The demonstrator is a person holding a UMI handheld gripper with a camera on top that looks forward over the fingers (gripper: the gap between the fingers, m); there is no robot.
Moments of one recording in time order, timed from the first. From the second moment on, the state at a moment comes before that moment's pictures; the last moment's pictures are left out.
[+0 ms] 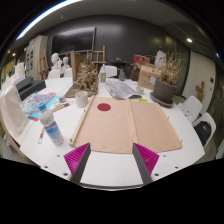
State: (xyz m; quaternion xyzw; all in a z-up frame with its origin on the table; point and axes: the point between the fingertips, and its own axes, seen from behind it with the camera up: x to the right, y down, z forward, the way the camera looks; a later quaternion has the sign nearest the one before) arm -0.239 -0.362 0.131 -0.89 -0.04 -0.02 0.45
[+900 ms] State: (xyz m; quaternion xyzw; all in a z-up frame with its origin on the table) arm -0.493 -0.242 0.055 -0.83 -0.04 0.01 0.56
